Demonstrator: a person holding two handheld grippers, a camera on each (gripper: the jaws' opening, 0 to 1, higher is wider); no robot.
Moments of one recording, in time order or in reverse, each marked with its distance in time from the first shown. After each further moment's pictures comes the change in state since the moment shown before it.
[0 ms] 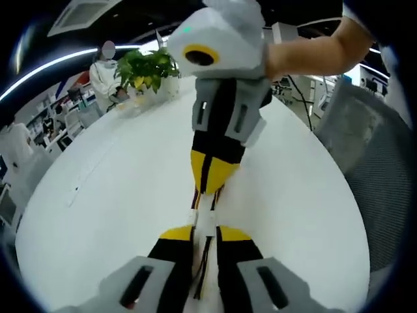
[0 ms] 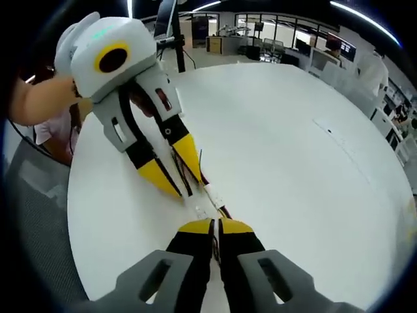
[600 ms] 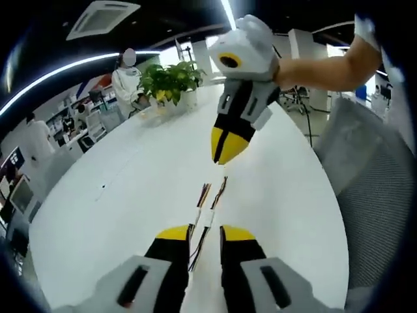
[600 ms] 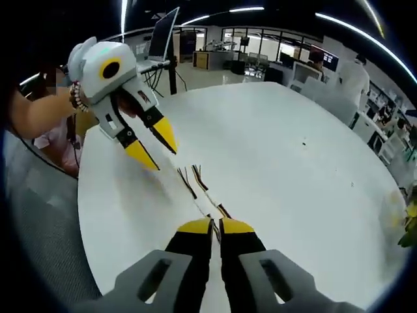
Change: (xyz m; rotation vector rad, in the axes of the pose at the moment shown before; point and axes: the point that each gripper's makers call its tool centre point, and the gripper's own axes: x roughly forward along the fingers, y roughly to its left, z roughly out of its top) left arm -0.062 -0.016 0.016 -0.042 -0.051 0.136; right arm -0.063 0.015 0.006 0.032 -0.110 -0.104
